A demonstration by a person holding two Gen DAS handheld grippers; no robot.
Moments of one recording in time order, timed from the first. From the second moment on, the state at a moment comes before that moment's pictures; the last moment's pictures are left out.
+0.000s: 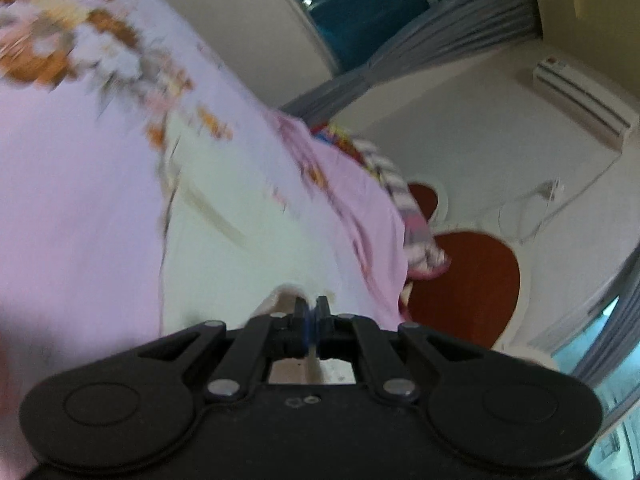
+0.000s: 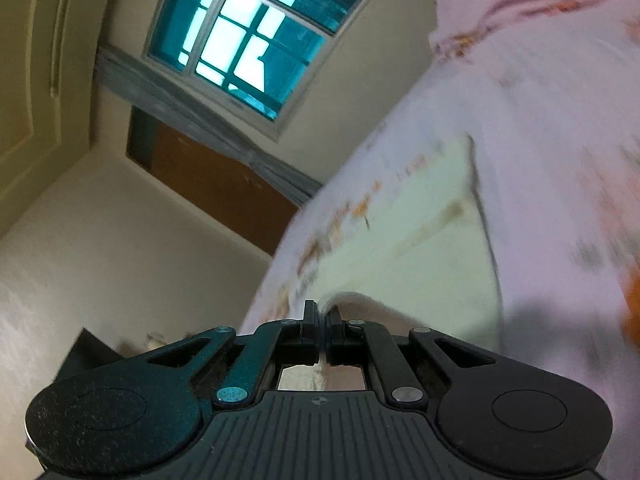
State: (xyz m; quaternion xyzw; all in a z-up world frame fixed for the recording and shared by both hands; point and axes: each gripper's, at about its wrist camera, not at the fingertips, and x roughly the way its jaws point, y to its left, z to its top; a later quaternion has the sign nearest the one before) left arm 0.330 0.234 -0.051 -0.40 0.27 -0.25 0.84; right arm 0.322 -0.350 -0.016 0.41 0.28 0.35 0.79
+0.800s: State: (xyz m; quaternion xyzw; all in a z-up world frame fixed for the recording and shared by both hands) left arm 0.499 0.242 -0.106 -0.41 0.35 -0.20 0.82; right arm 0.567 -0.340 -0.119 0.48 0.40 0.29 0.72
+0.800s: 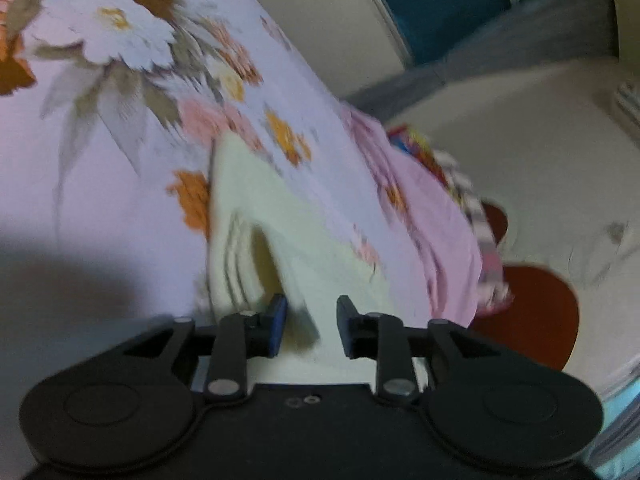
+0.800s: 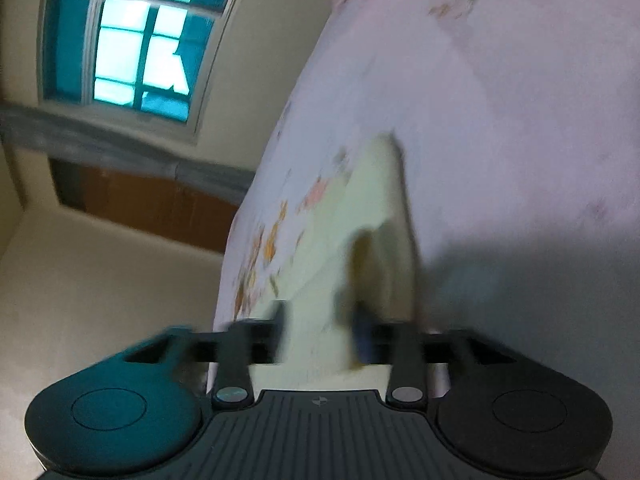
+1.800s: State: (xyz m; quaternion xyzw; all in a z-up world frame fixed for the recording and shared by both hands) left arm 0.558 0.214 -0.070 -0.13 0.33 -0.18 0.92; right arm 0.603 -0.283 -0.085 0.26 0.35 0.27 0.86
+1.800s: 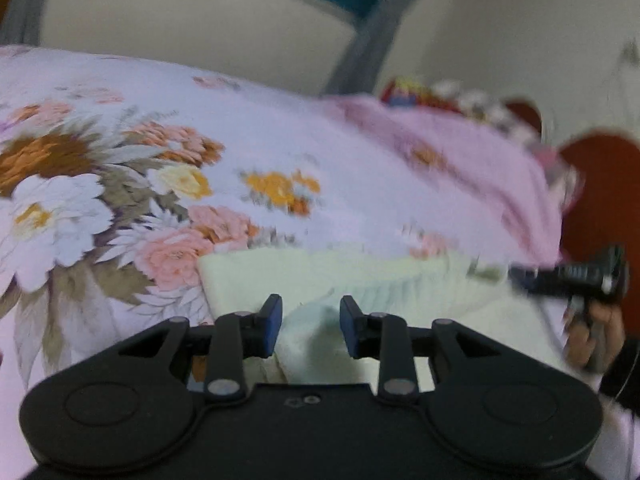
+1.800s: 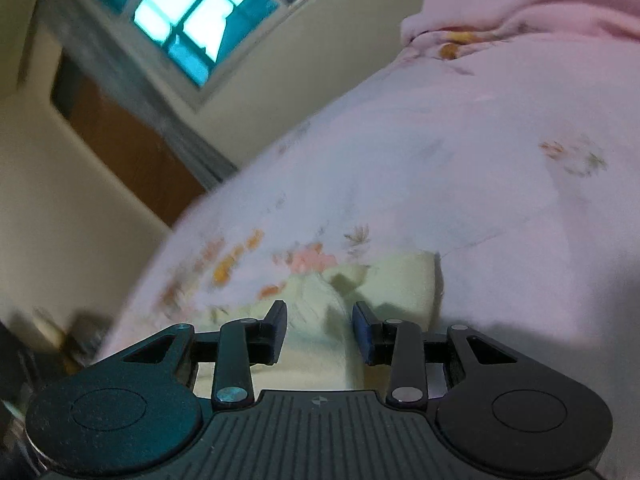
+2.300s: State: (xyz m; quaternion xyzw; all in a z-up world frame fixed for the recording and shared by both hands) left arm 0.565 0.183 -0.081 -0.06 0.34 -0.26 0.90; right arm 0.606 -0.266 -0.098 0.22 0.35 0.28 0.87
